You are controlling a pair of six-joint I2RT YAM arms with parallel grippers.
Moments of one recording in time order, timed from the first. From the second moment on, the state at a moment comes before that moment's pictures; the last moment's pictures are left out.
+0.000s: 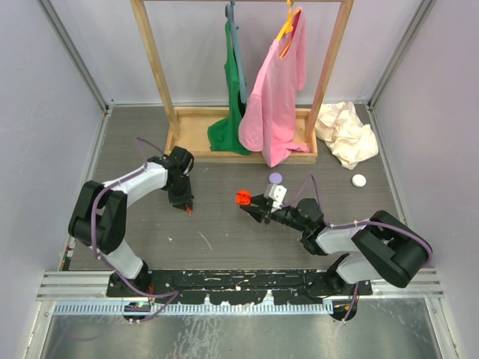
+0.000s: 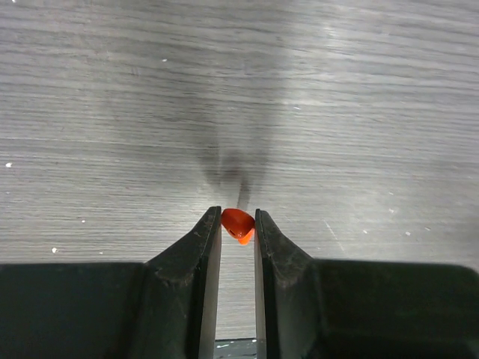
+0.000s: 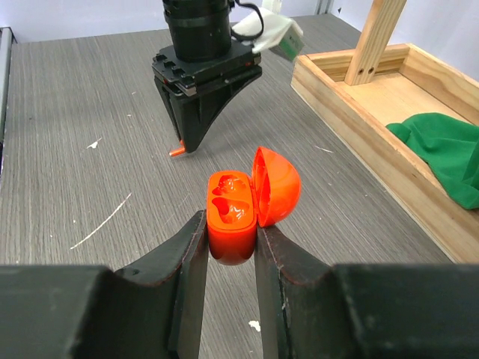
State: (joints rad) left arm -0.39 1.68 1.04 -0.74 0.01 -0.57; right arm 0.72 1.37 0.20 1.24 -0.42 -0.08
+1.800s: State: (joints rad) left arm -0.71 0.96 0.53 0.37 0.47 -0.27; right arm 0.75 1.44 0.17 1.45 -0.42 -0.02
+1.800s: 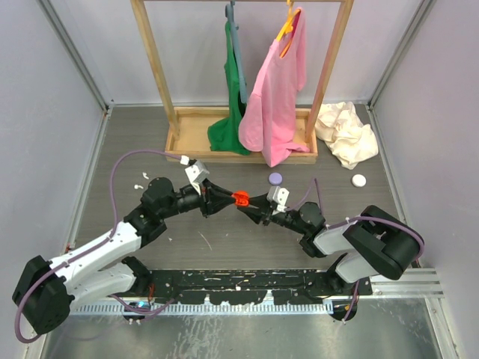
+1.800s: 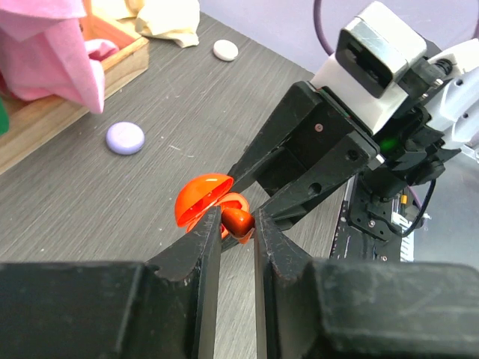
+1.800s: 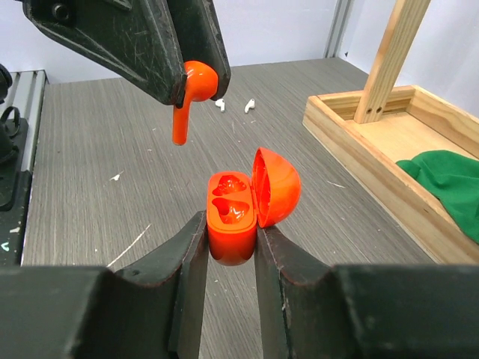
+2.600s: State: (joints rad) left arm -0.75 1.03 0.52 0.50 0.60 -0.11; right arm 0.75 1.44 0.17 1.50 -0.48 0.03
